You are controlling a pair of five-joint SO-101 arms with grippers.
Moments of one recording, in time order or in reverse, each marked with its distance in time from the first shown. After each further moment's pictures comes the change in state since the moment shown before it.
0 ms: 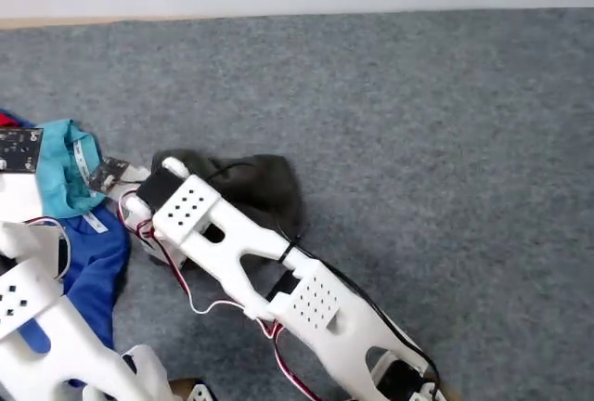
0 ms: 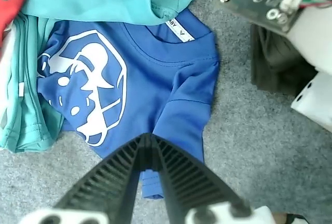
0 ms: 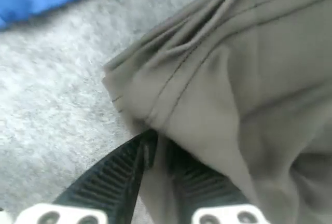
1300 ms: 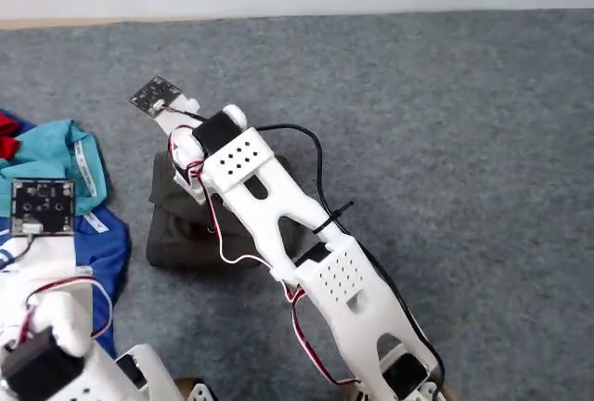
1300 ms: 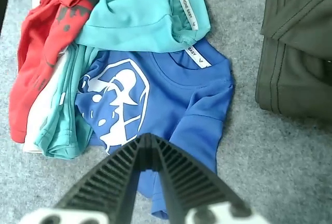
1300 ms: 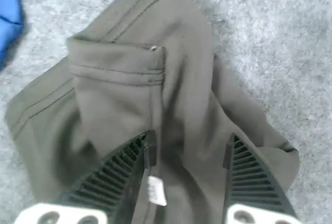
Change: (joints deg) left arm 0.1 -31.8 16.7 -4.0 0.0; right arm 13.3 -1.1 -4.3 -6.7 0.0
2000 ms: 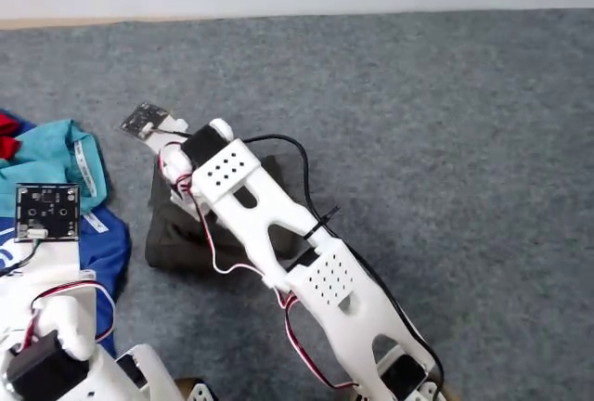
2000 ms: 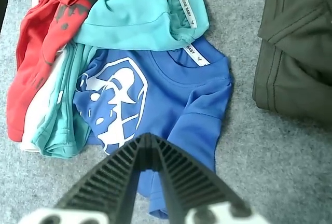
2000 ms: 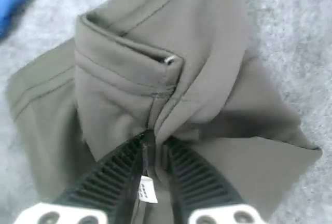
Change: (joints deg) left arm 0.0 -1.8 1.8 0.0 0.0; right arm -3.5 1.8 0.0 2.4 4.5
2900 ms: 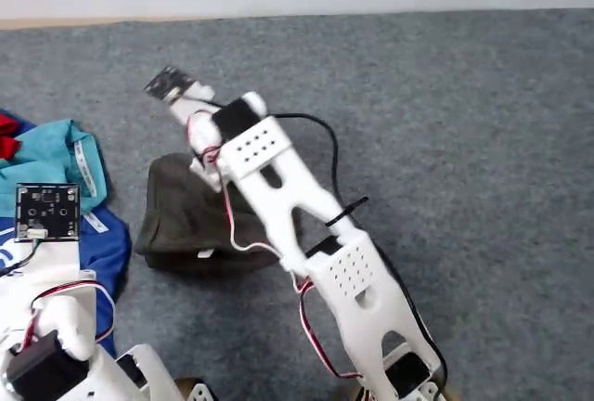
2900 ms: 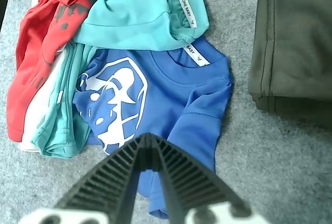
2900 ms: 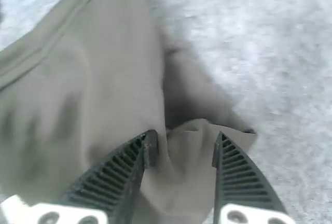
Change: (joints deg) left arm 0.0 0.0 0.0 0.0 0.0; right arm 8.3 -2.6 0.0 -1.9 1.1
